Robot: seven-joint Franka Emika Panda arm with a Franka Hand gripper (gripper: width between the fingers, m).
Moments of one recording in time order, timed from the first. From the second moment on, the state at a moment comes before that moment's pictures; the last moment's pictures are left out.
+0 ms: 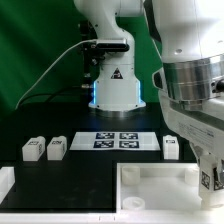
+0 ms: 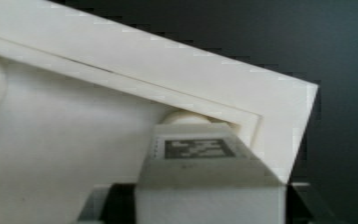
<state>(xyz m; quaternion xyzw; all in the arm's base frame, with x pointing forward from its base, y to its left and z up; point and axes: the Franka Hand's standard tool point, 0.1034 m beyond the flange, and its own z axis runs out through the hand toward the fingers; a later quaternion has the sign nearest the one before) 0.630 0.116 0.074 -0.76 0.64 0.06 0.09</state>
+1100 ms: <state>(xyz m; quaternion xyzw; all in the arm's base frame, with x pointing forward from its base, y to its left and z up) 0.634 0.114 0.075 -0.95 0.30 0.02 0.08</state>
